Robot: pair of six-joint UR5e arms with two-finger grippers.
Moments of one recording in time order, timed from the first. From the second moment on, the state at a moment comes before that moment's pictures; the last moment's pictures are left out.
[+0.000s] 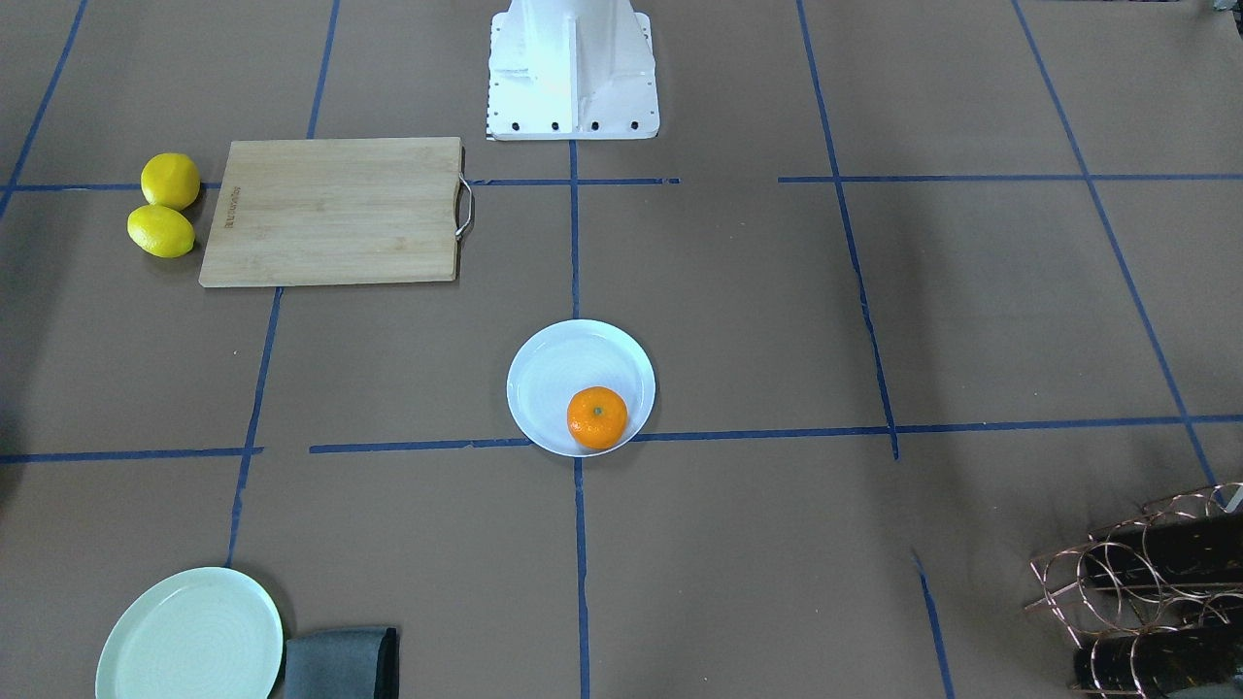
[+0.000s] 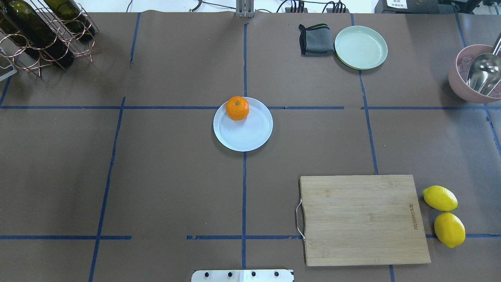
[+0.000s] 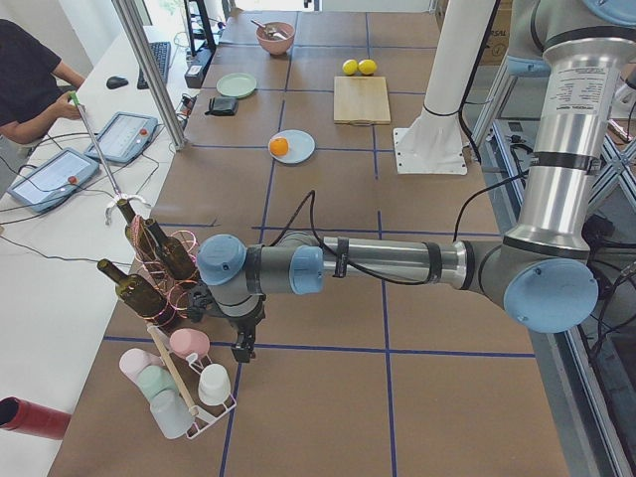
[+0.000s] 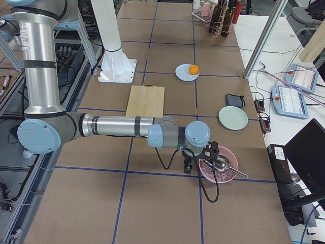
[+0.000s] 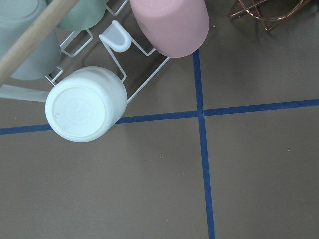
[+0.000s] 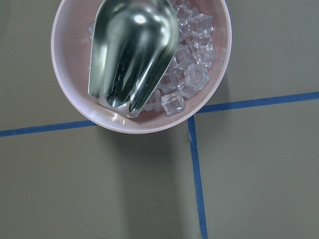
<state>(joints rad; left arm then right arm) -1.59 -1.69 -1.50 -1.49 -2.32 0.14 1.59 -1.54 1.56 -1.58 2.48 0.13</state>
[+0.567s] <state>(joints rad) -1.59 -1.69 -1.49 -1.50 -2.32 0.14 1.59 -1.56 1.56 -1.57 2.48 0.13</state>
